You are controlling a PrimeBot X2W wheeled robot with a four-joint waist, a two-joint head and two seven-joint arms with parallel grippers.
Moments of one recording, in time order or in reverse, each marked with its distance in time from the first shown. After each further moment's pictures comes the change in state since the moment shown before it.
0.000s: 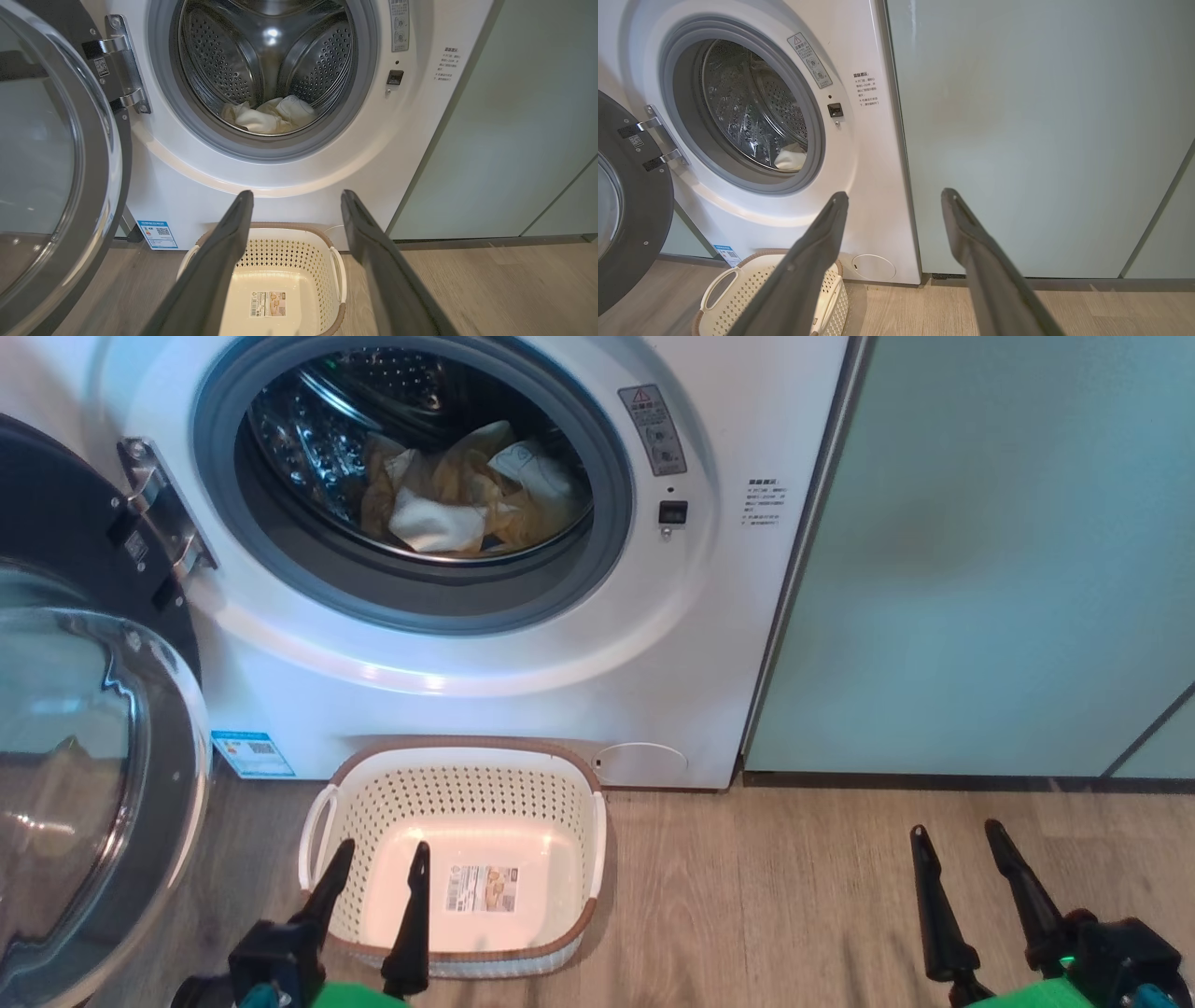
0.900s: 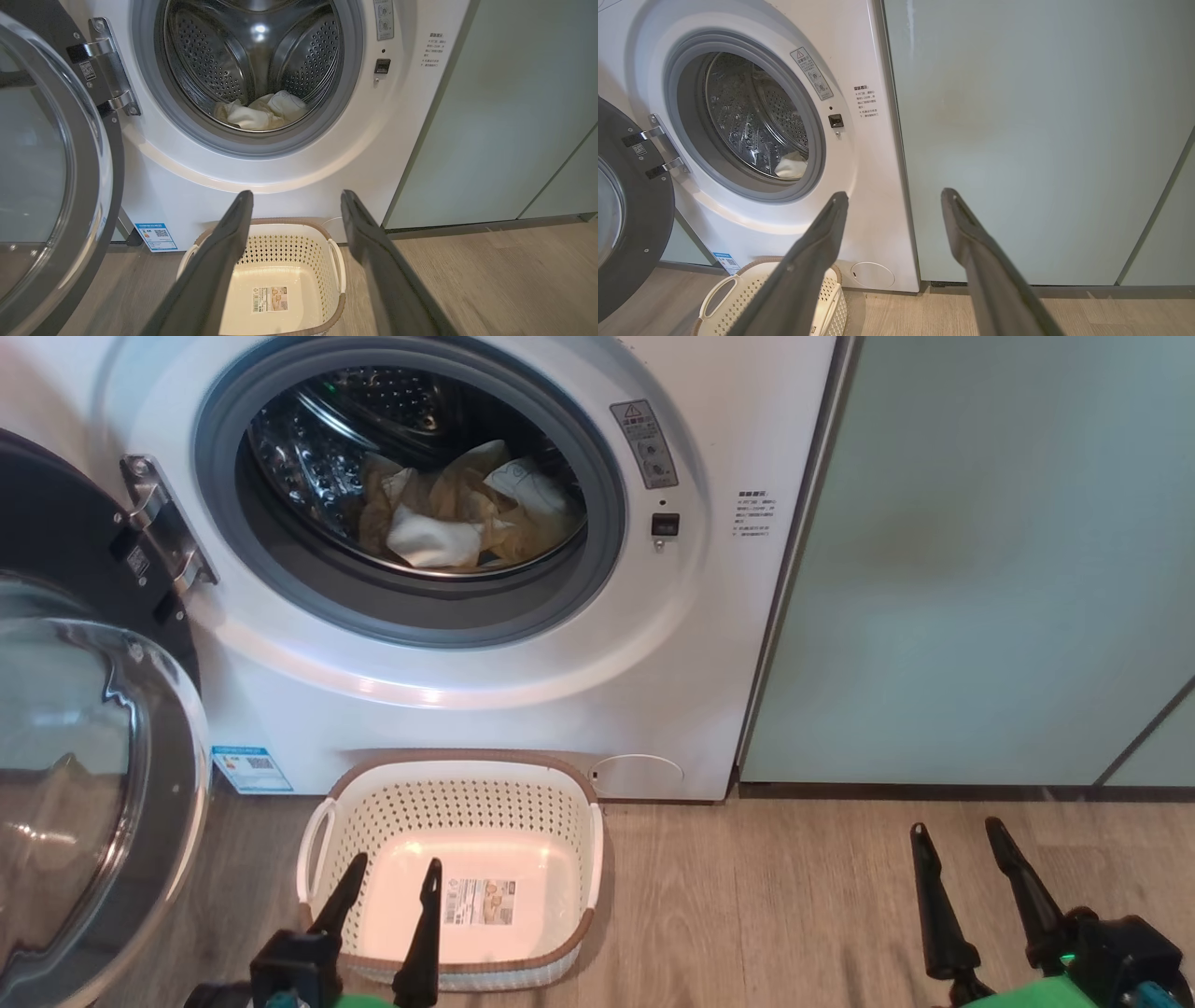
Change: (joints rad) left arm 0.002 0.004 -0.029 0.023 0.027 0.001 0.012; right arm 0.000 0.000 -0.001 -0.011 0.000 0.000 0.010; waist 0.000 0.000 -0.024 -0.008
